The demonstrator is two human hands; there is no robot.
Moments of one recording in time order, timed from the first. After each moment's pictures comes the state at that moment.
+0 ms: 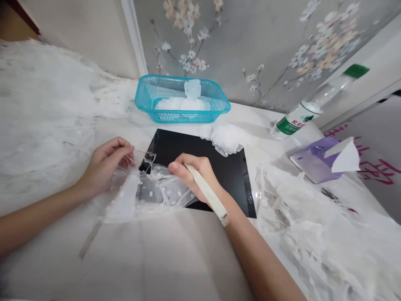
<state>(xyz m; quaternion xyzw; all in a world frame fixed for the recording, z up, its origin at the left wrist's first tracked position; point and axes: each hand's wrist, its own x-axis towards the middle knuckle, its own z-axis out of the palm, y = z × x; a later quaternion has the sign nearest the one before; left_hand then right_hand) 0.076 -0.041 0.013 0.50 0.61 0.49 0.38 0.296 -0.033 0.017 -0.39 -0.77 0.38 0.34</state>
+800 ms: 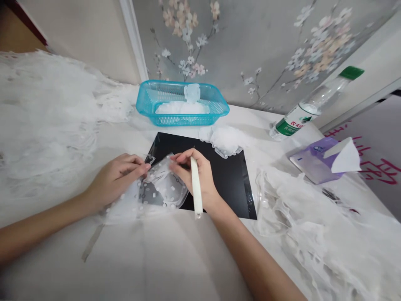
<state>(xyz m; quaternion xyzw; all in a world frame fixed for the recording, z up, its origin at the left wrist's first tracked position) 0.082 -0.056 0.021 0.71 0.59 0.27 0.27 0.276 -0.034 0.002 -0.38 -0.51 0.57 0.52</state>
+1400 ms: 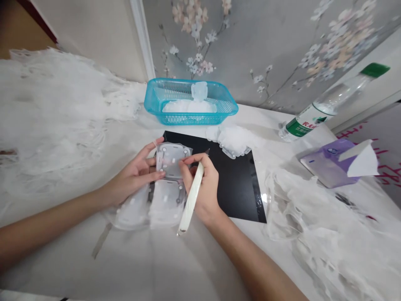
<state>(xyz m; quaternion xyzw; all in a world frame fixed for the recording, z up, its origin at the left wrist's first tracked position) 0.098 -0.058 0.016 0.49 0.42 0.41 0.65 0.263 -0.055 0.002 -0.47 -0.52 0.46 0.55</state>
